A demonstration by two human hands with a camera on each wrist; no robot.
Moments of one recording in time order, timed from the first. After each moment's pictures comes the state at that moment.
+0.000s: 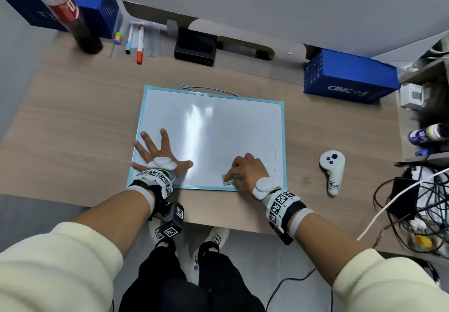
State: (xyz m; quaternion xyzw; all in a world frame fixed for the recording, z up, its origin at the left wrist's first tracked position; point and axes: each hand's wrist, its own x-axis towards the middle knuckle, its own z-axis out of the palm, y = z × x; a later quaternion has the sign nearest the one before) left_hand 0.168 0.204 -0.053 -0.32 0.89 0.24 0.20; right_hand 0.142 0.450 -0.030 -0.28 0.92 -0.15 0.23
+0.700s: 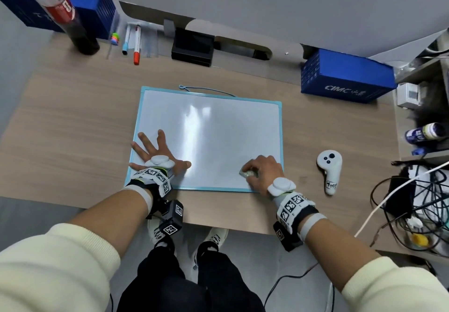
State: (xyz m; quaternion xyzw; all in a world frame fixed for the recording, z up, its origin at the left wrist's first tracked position) left_hand 0.160 0.206 -0.051 -0.34 0.89 0.23 0.21; right_hand 0.137 0.491 -0.024 -0.13 0.95 -0.16 0.22
